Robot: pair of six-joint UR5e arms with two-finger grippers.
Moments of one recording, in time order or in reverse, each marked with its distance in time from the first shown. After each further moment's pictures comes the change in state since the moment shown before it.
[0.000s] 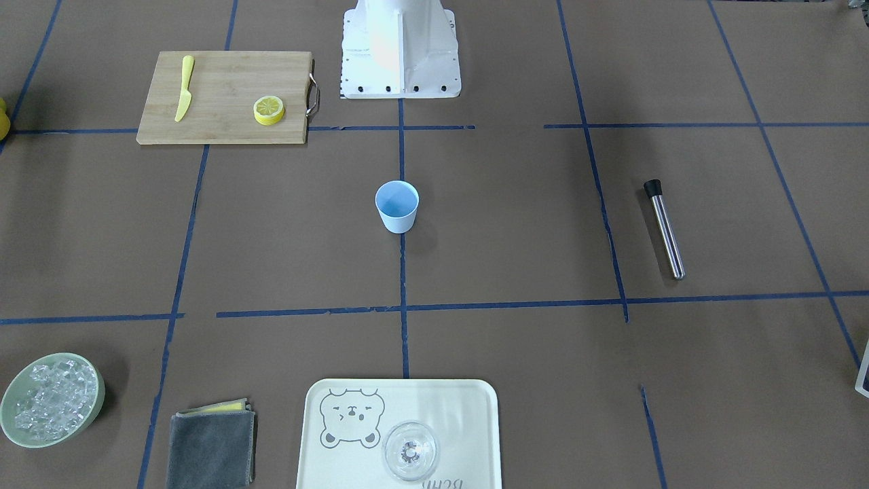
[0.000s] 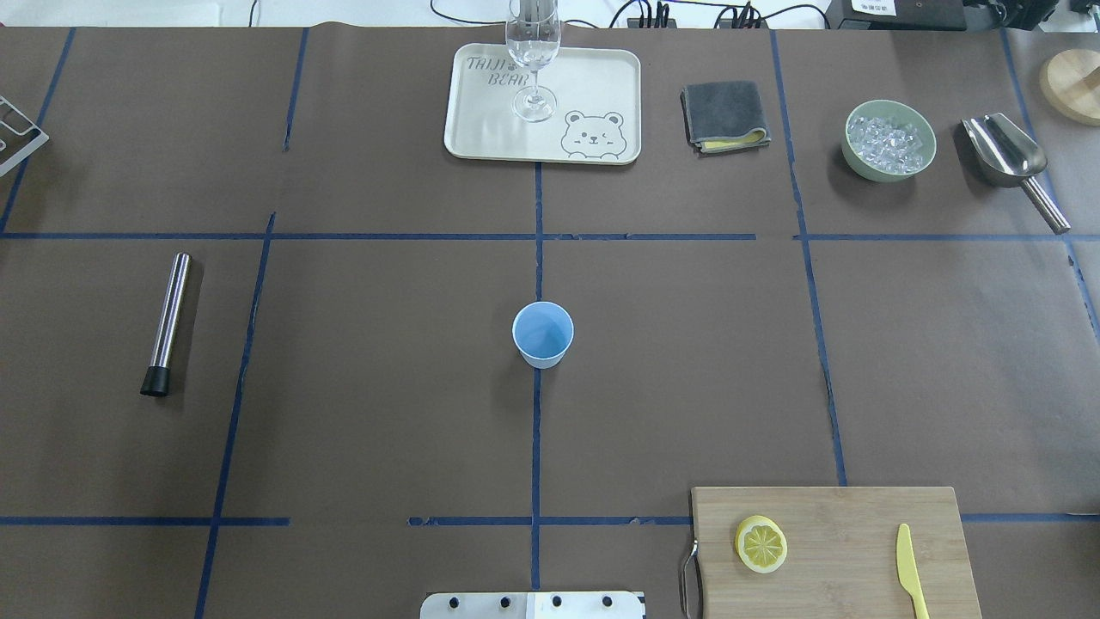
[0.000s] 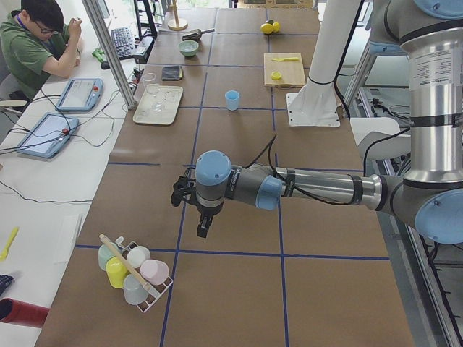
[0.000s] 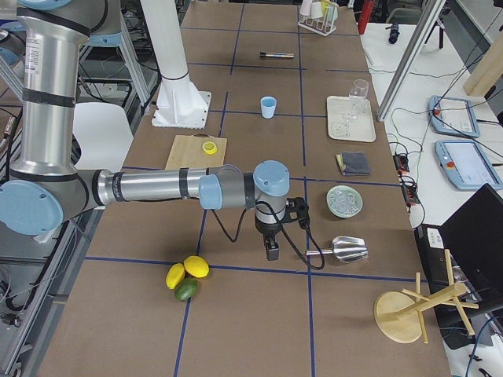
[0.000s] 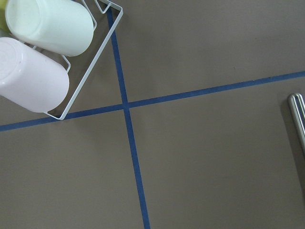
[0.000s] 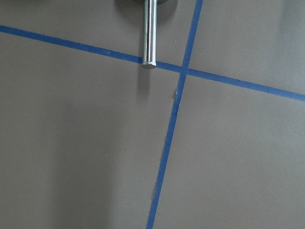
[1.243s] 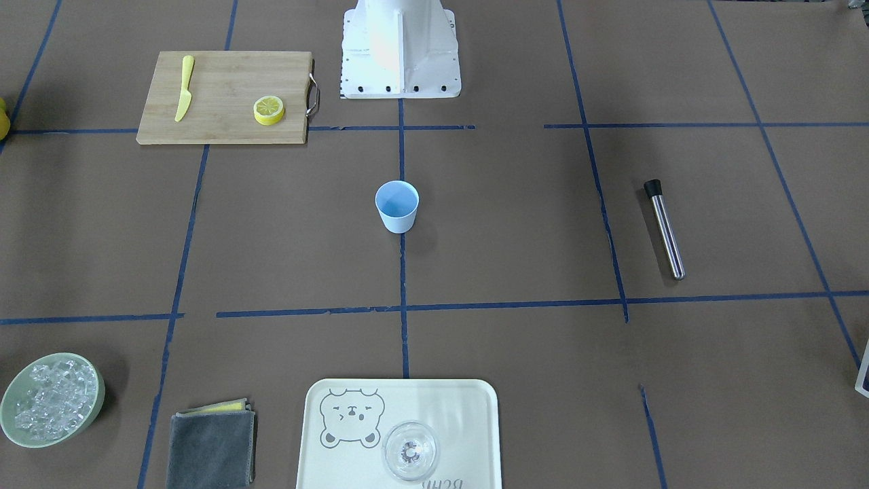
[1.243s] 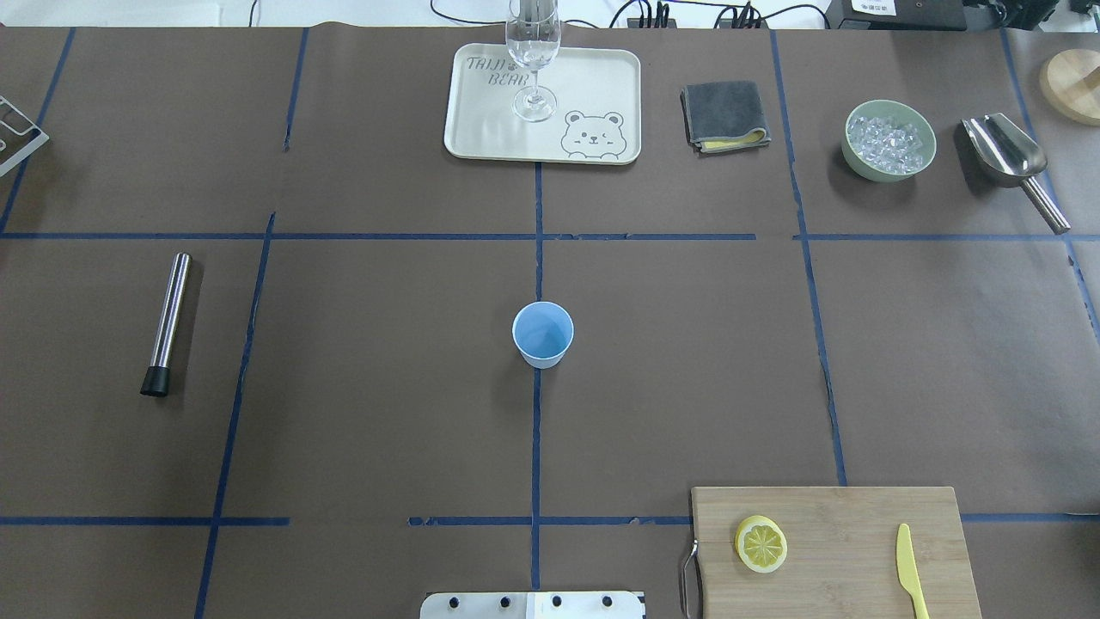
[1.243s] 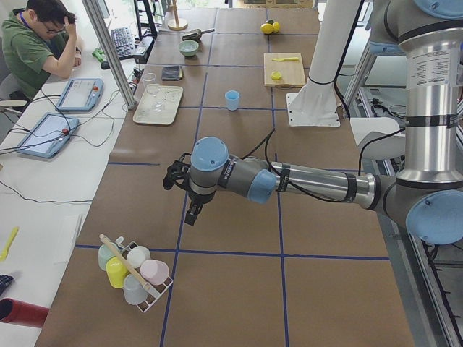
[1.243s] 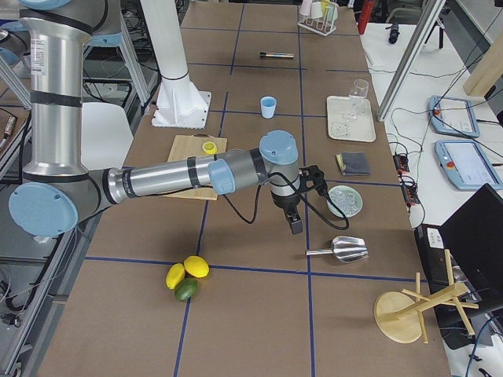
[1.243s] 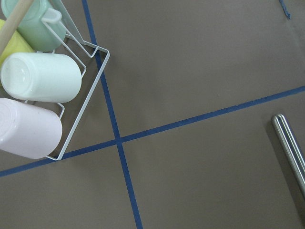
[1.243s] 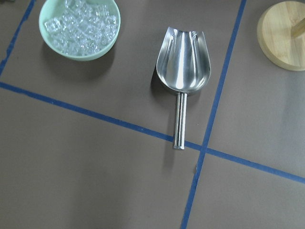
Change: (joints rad) left arm 0.002 -0.040 -0.011 -0.078 0.011 0.004; right arm -0.002 0.069 0.052 0.146 0.003 0.114
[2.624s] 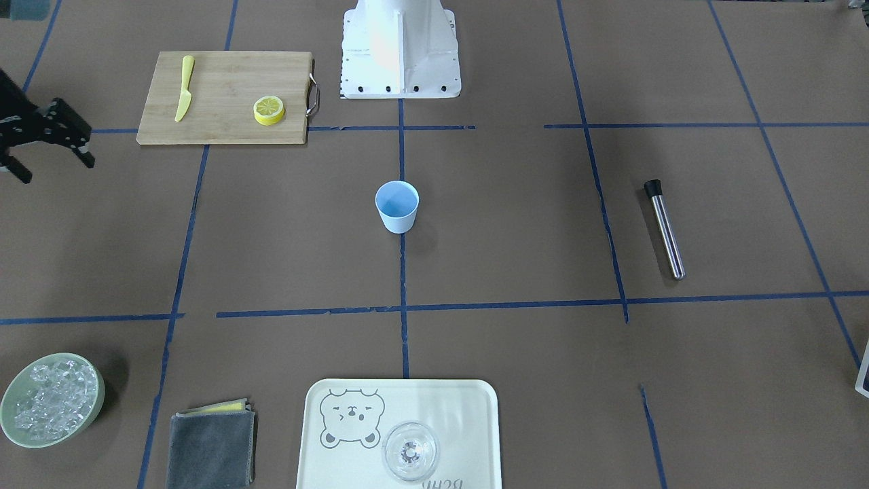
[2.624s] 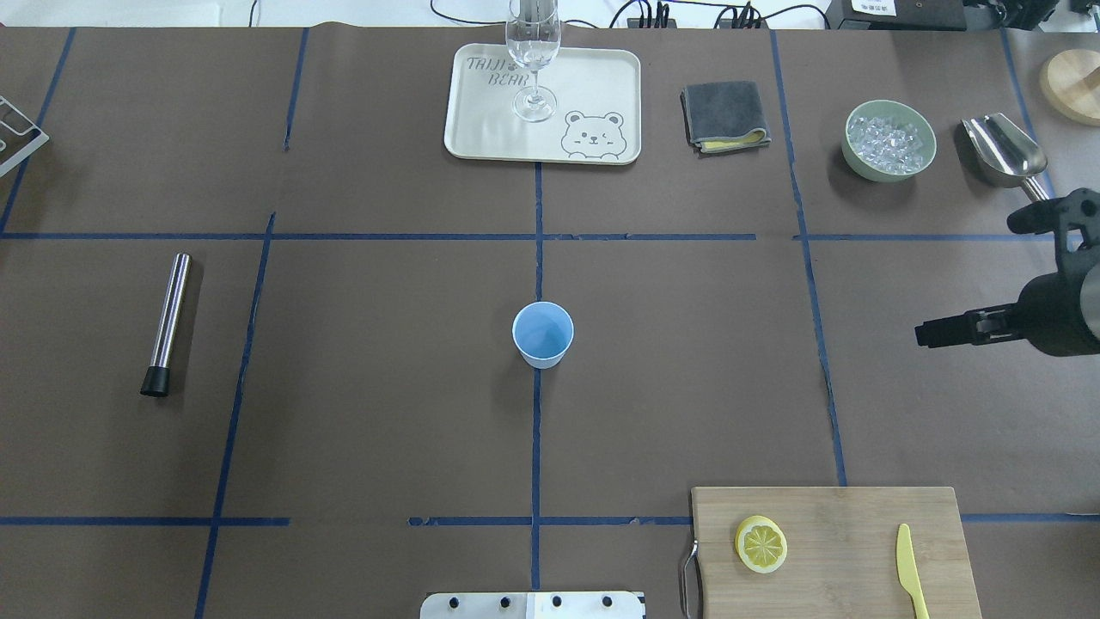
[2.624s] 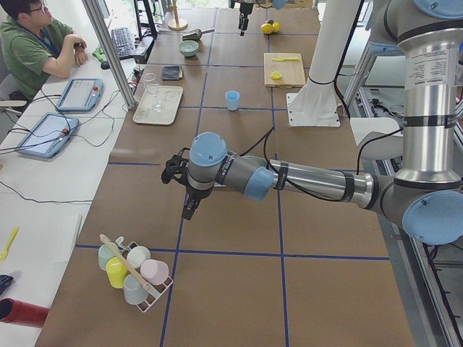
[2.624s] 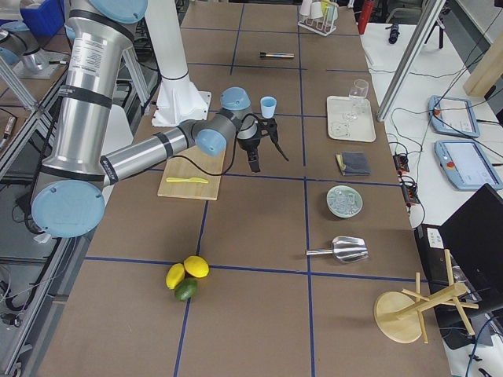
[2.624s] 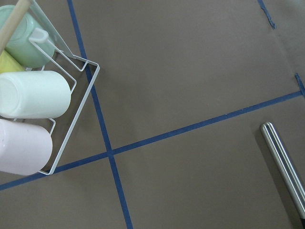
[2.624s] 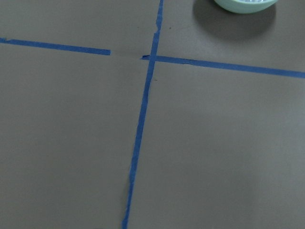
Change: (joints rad) left arm 0.006 -0.013 -0.007 -0.024 -0.003 0.000; right arm -0.745 -0.169 0.360 0.260 -0.364 0.919
